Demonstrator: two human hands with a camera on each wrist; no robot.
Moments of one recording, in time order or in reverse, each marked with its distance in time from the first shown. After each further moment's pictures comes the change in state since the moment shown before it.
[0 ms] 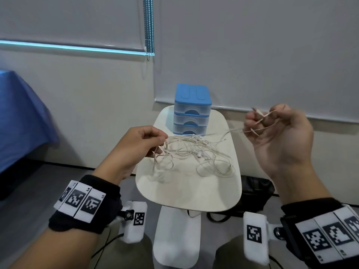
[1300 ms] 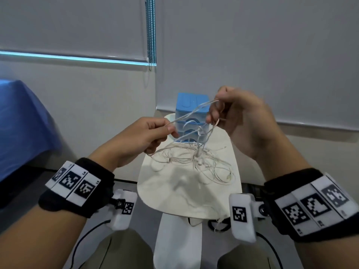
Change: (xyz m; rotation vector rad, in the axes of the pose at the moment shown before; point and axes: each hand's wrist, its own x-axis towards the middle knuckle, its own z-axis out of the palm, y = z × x) left_hand -0.004 0.054 -0.009 0.105 -0.321 0.167; right_hand 0.012 0.000 0.071 -0.419 -0.491 0.070
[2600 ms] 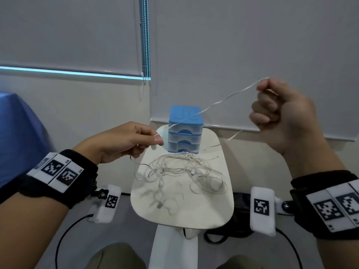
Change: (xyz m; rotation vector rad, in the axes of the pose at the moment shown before) left_hand 0.012 0.013 -0.030 0.131 -0.062 -0.174; right_hand -0.008 -0.049 -0.066 0.161 0.279 -0.132
